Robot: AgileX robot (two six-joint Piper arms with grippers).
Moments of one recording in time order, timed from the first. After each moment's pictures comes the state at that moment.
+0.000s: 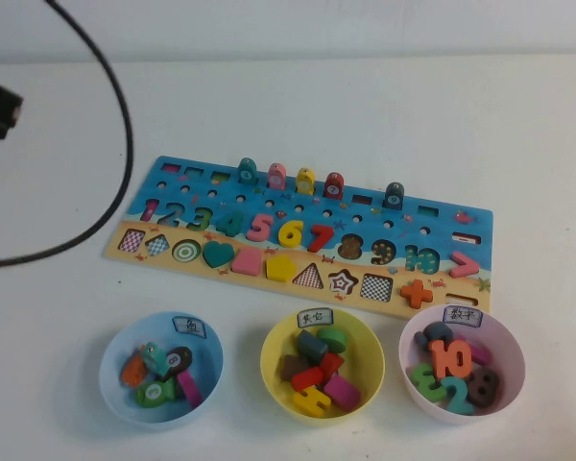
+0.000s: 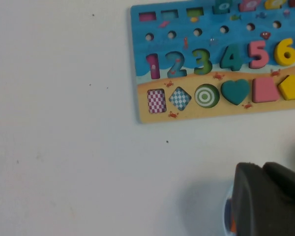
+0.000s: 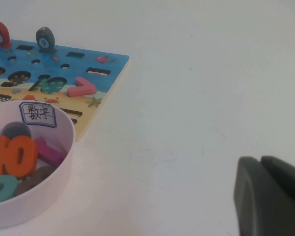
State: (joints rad) right arm 0.07 -0.01 0.03 -0.01 0.36 0.08; left arm -0.11 1.32 -1.53 -0.13 1.22 0.26
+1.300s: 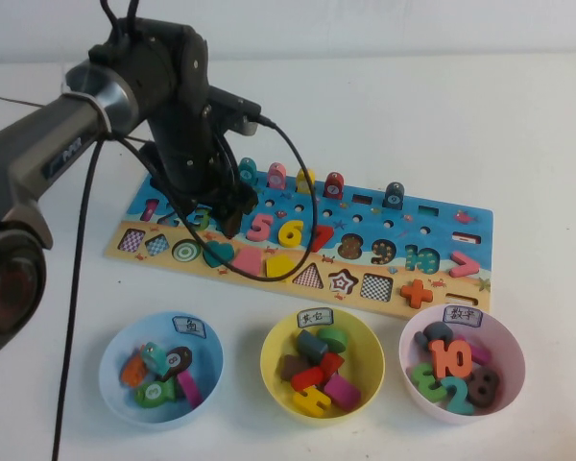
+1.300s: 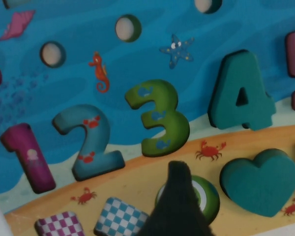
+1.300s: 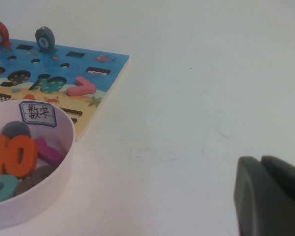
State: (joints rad) right arm 0.07 -0.01 0.03 -0.01 0.36 0.08; left arm -0.41 2.21 -1.99 0.01 1.24 0.19
